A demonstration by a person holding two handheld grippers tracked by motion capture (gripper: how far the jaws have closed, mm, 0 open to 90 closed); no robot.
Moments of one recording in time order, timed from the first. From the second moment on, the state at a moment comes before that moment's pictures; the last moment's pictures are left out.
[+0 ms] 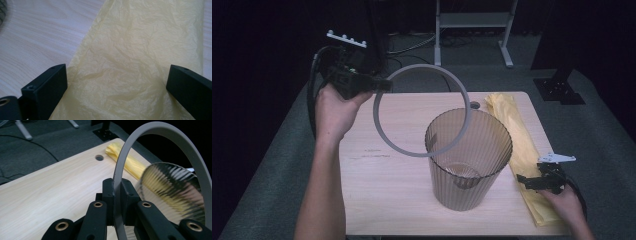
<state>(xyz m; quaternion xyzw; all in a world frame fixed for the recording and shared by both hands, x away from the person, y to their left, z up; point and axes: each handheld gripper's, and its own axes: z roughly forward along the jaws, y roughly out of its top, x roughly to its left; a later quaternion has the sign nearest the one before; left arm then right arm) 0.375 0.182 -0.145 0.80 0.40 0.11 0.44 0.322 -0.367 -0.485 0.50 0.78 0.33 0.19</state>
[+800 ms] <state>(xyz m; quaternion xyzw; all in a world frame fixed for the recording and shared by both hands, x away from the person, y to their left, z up) 0.403 0.277 -0.225 0.74 0.51 0.14 0.41 0.323 -0.366 -0.485 0.50 0.78 0.33 0.19</state>
